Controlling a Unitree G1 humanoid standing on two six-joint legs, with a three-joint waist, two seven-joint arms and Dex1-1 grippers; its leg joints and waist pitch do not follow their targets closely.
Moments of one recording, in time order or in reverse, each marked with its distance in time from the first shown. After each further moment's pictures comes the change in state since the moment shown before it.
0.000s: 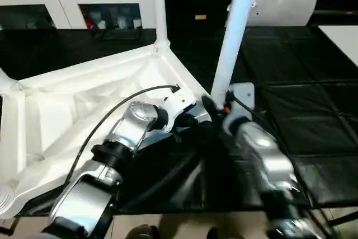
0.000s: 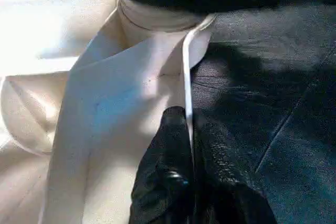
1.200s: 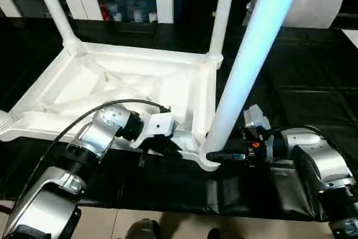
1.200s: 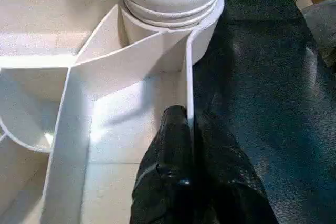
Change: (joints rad) left arm 0.062 0.243 -0.114 -0.066 -0.077 -0.341 -0.542; right arm -0.034 -0.435 0.166 0.033 0.213 -0.078 1.003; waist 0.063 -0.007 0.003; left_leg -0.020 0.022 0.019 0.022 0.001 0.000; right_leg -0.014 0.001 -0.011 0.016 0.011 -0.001
